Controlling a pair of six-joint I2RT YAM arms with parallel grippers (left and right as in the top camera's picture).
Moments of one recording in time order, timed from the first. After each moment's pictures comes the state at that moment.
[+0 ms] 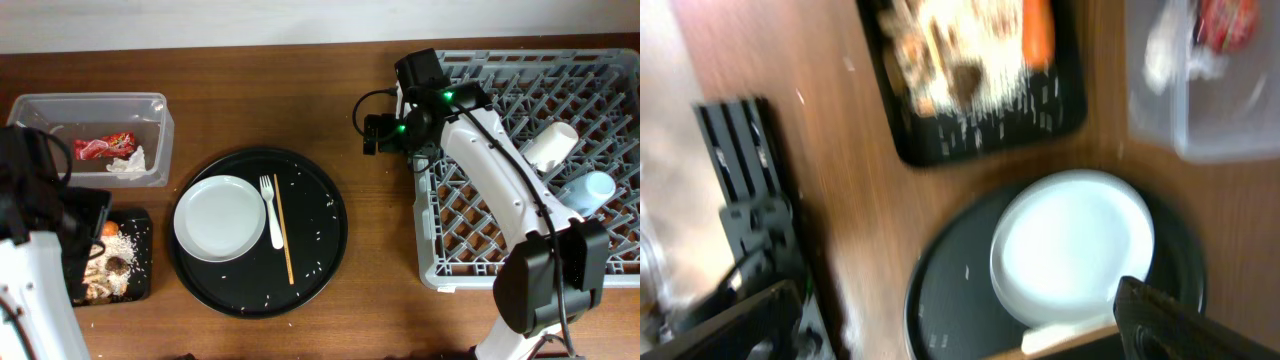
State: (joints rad) left arm 0.36 1.35 1.65 -1.68 -0.18 -1.07; right arm 0.27 1.86 1.64 -1.01 -0.13 0.35
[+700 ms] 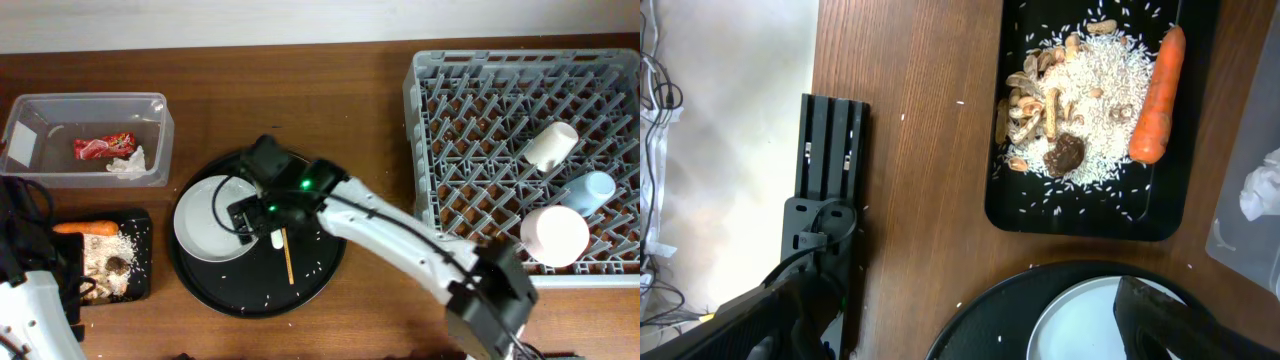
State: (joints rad) left arm 0.53 1.22 1.46 -1.69 -0.29 -1.19; right arm 0.87 1.94 1.64 -0.83 -0.18 0.50
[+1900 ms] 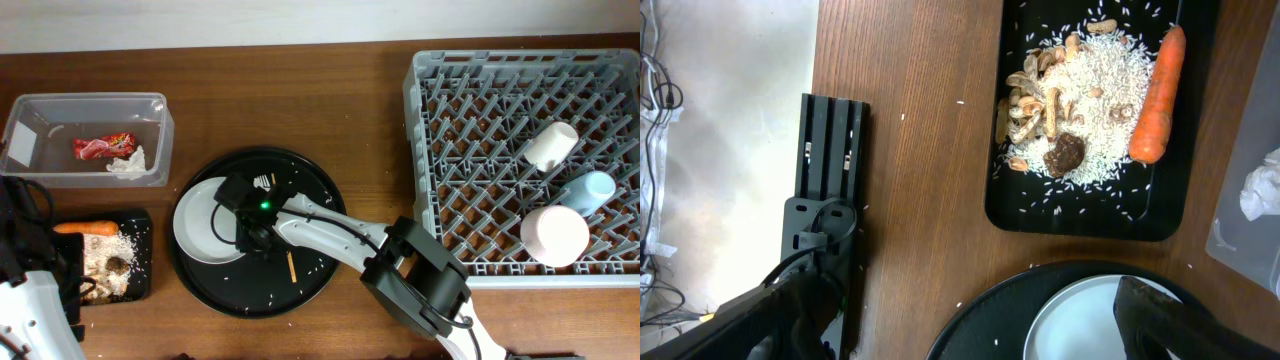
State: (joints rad) left arm 0.53 1.22 1.46 -1.69 -0.29 -1.19; right arm 0.94 2.21 1.65 -0.73 -0.13 0.97
